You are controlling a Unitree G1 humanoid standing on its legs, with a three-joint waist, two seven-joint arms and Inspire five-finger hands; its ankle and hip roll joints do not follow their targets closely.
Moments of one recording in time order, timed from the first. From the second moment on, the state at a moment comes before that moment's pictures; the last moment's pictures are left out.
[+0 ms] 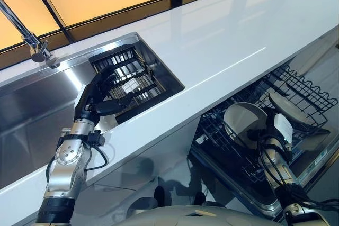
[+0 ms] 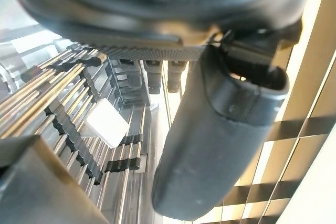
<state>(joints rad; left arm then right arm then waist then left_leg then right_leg) 0.09 0.45 0.08 -0.05 -0.40 -0.14 -0.04 -0.06 -0.47 0.08 0.44 -0.32 0.26 -0.45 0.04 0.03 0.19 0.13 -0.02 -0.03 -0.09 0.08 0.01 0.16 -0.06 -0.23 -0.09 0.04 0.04</state>
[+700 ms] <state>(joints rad) 0.09 0.45 0.08 -0.05 -0.40 -0.14 -0.03 -0.02 -0.44 -0.11 0.17 -0.05 -0.06 -0.56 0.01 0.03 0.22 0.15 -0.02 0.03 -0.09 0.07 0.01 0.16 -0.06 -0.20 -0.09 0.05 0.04</state>
